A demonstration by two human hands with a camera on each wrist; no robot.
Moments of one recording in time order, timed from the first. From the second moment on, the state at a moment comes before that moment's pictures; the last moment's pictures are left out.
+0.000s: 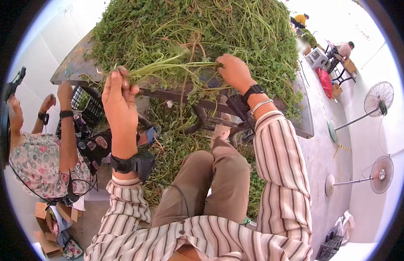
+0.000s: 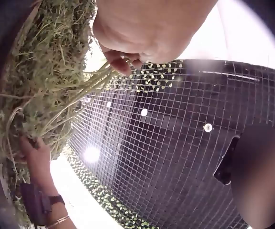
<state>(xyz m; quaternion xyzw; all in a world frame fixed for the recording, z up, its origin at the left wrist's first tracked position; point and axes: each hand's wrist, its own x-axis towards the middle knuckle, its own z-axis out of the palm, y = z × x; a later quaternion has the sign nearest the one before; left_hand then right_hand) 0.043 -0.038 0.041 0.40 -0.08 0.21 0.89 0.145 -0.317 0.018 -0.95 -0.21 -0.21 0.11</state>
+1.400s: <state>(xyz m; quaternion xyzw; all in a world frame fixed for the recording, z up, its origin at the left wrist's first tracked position) -0.094 0.004 -0.015 0.46 0.08 0.17 0.87 -0.064 -0.120 -0.062 -0.66 -0.21 0.11 0.71</state>
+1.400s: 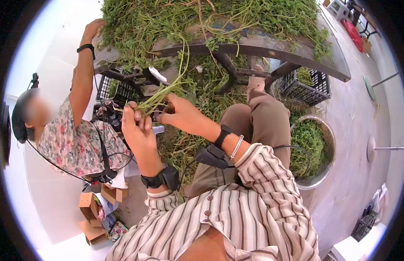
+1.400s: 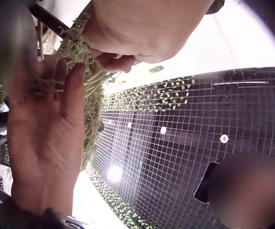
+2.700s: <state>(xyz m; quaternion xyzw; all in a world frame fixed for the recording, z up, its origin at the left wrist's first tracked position) -0.125 0.034 -0.001 0.49 0.08 0.24 0.84 -0.079 -0.166 -0.072 -0.68 -0.13 0.01 0.72</state>
